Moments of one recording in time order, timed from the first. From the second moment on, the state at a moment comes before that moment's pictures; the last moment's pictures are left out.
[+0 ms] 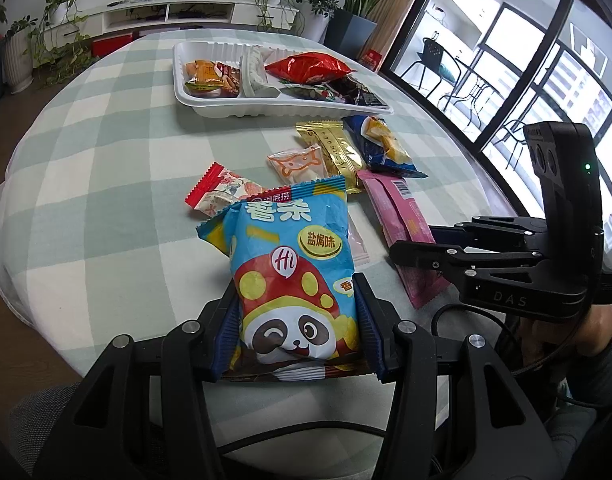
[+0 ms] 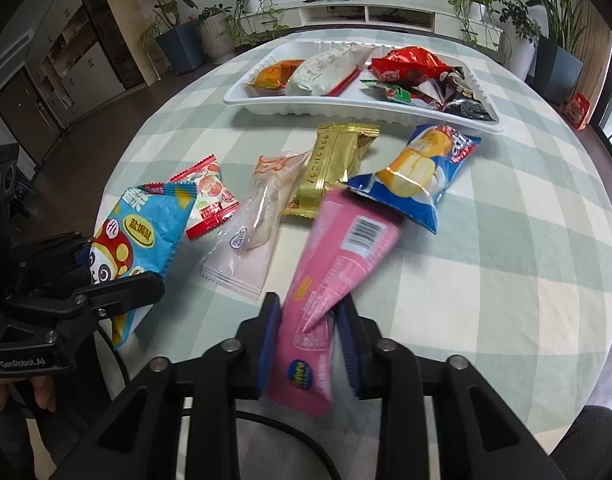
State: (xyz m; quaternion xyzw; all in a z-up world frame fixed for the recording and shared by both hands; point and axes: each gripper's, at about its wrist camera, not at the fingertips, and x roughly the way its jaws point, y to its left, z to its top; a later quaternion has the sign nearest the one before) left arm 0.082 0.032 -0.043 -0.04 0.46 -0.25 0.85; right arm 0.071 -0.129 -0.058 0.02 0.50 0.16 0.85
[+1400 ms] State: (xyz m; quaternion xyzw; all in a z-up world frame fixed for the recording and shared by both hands) left arm 0.189 0.045 0.066 -0.07 0.36 -0.26 0.89; right arm 0.125 -0.211 0.074 0.08 0.35 0.16 0.92
